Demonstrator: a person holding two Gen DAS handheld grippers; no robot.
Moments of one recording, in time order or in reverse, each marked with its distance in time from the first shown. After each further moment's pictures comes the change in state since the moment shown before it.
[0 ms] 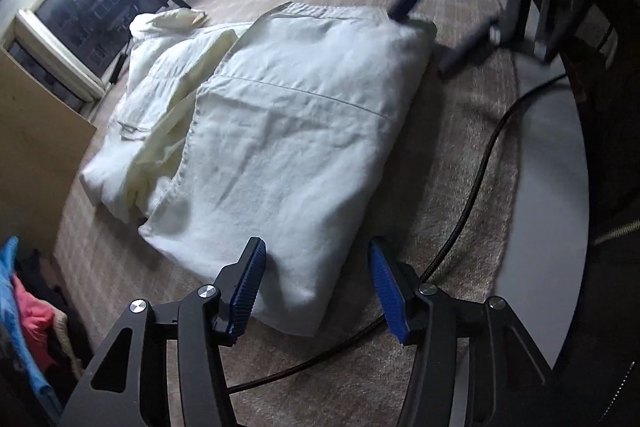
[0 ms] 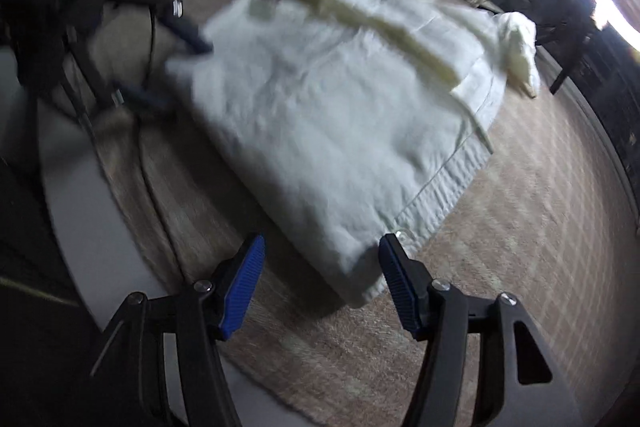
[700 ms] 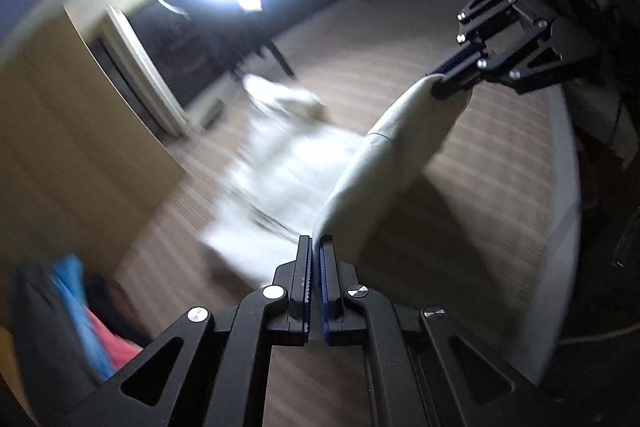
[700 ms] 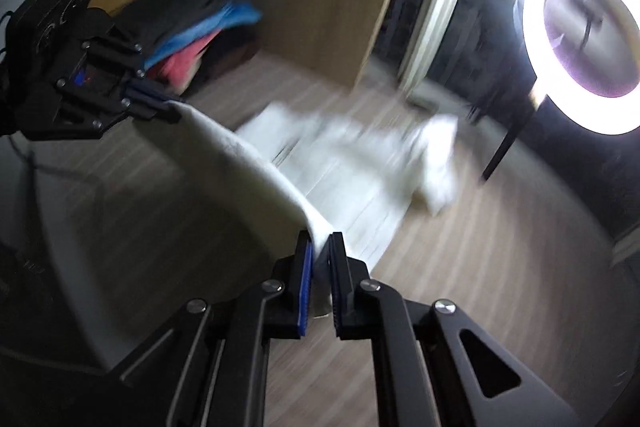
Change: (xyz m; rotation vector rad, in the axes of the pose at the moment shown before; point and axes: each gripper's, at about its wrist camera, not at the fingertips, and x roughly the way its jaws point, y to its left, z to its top) left arm -0.090 0.159 0.098 -0.181 -0.179 0.117; right arm -0.114 -0.133 0.137 0.106 -0.212 -0.052
